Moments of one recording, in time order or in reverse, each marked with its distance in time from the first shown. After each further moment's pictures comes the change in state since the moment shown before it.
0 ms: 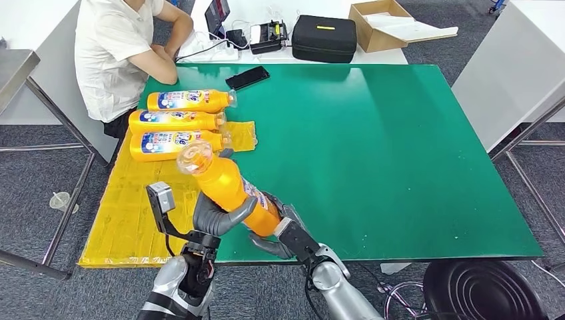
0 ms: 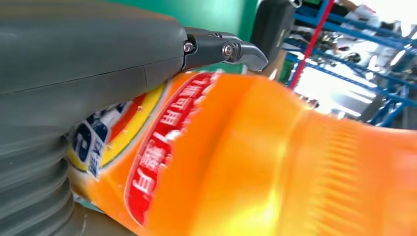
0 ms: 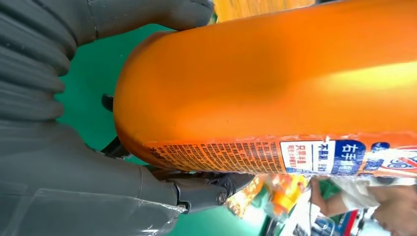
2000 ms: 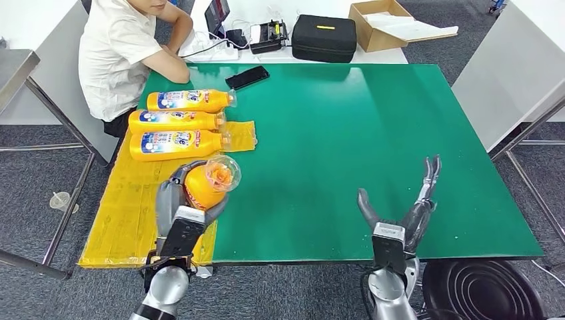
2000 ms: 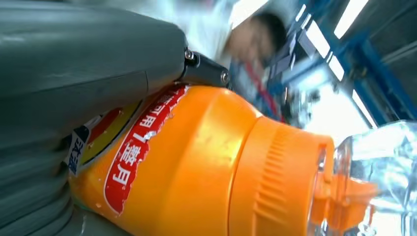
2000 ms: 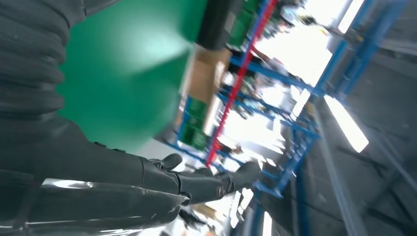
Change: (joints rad) left arm 0.050 0.091 -0.004 -0.139 -0.968 0.664 -0.038; right arm 0.234 -0.017 -0.343 -0.582 0.012 -0.784 -0.134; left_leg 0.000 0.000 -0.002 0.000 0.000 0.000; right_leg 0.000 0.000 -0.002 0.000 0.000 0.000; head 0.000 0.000
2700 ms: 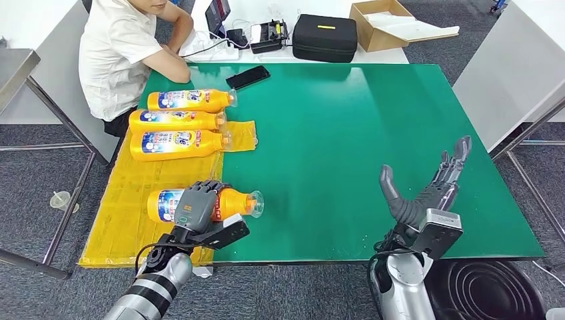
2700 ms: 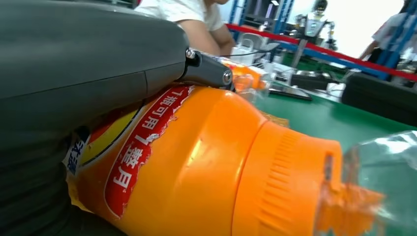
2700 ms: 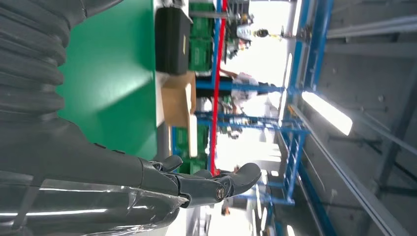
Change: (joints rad) left arm -0.266 0.063 -0.006 0.609 -0.377 -0.073 0.054; right arm -0.078 -0.033 0.009 -0.060 -0.293 0.195 0.000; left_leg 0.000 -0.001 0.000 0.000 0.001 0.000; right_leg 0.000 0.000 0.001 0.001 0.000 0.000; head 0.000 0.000
